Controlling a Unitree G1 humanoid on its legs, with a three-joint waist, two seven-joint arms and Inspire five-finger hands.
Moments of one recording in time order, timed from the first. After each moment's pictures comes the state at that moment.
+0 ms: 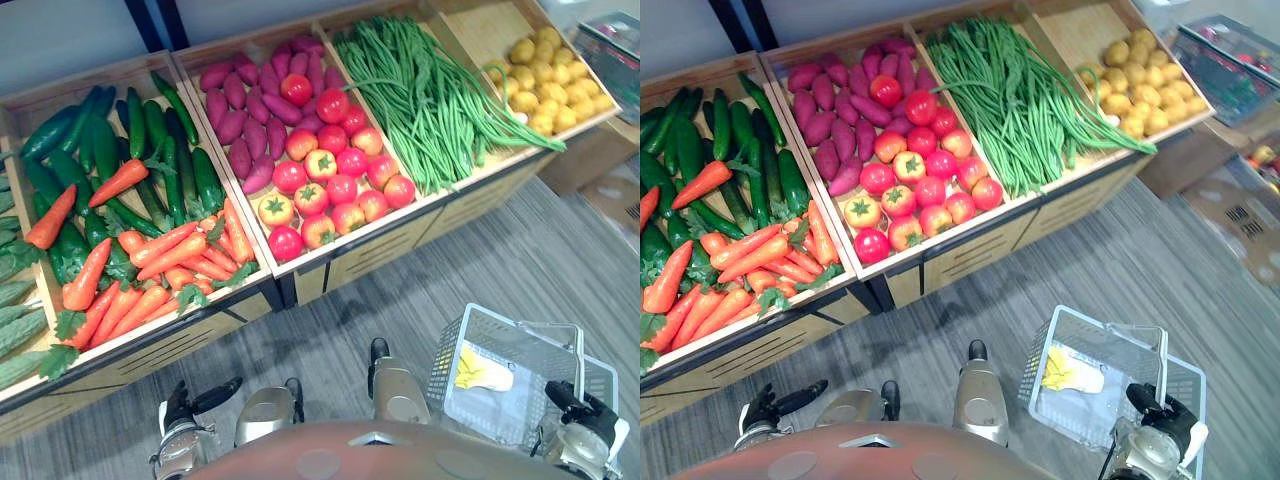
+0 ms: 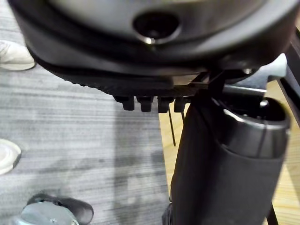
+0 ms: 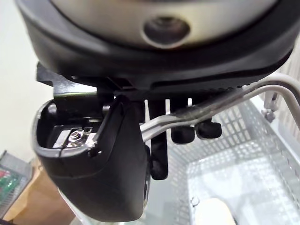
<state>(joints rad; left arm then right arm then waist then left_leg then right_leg) 0.20 0.08 0.44 0.99 0.00 -0.13 0.15 0.12 -0.22 -0.88 0.93 -0.13 -0.08 -0.23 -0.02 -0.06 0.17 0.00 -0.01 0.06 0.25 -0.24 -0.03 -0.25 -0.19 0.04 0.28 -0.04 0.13</state>
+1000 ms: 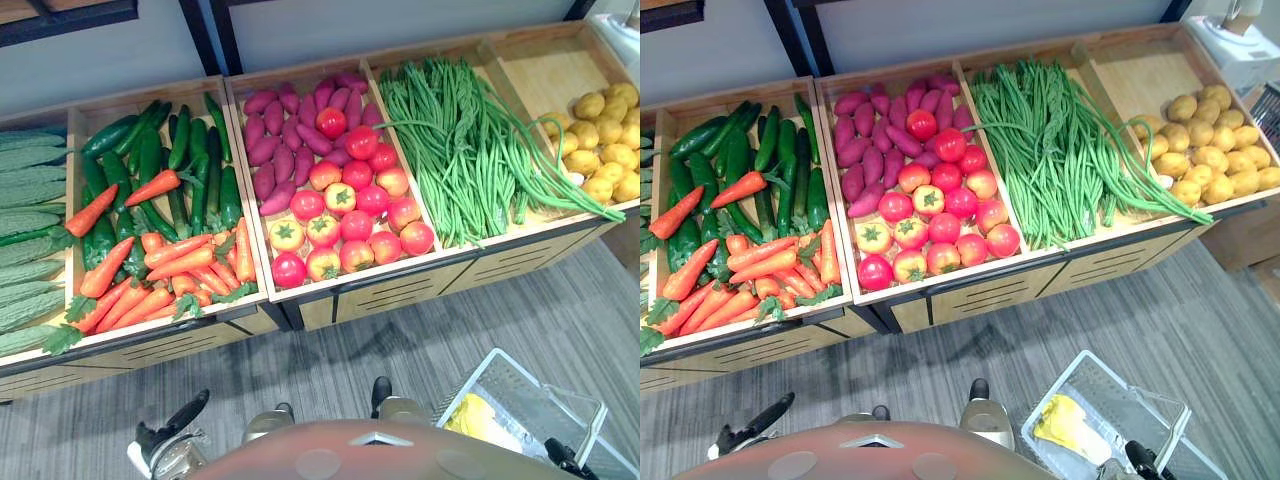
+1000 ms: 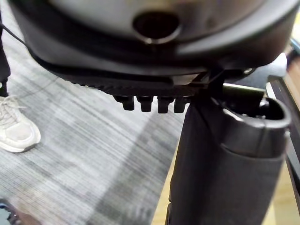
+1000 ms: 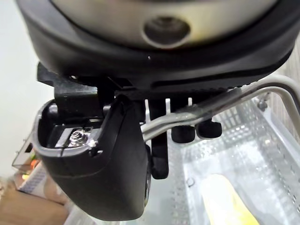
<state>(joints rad) 0.16 0.01 0.81 1.01 -0.05 -0.13 0.39 0.16 -0.14 -1.07 1.05 -0.03 -0.09 -0.34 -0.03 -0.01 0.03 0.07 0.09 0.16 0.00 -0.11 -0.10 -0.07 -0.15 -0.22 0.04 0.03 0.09</state>
